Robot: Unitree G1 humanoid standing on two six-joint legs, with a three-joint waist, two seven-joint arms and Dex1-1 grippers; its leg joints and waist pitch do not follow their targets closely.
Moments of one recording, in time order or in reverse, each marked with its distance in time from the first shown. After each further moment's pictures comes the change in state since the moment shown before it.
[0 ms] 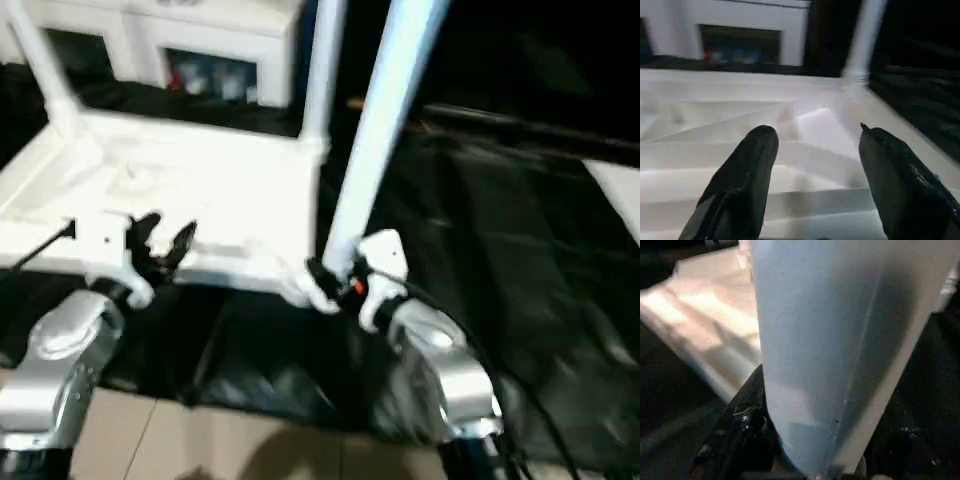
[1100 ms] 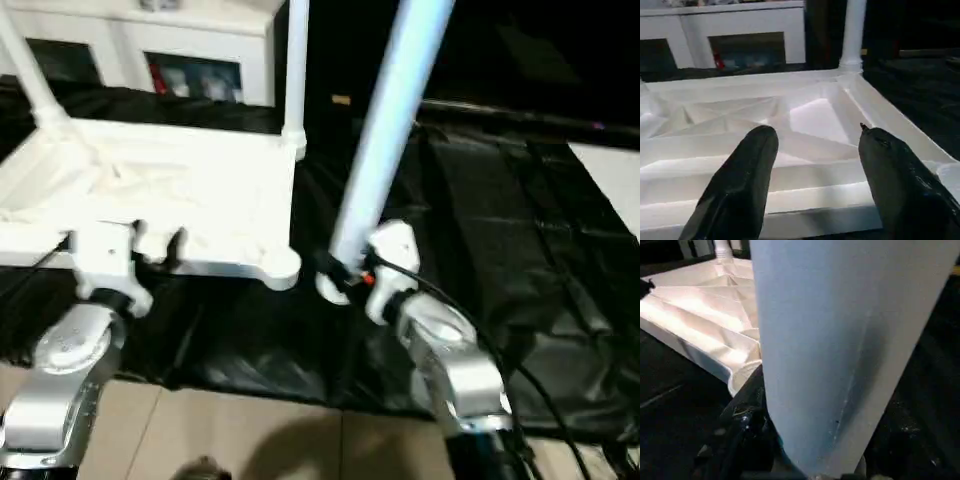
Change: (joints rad) left arm -0.004 -0.017 -0.053 -0.005 0.110 0.007 0.109; right arm 0.000 -0.036 -0.054 -0.007 0.008 0.021 -0.003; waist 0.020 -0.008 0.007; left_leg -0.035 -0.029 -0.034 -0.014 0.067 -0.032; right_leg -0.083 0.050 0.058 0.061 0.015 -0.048
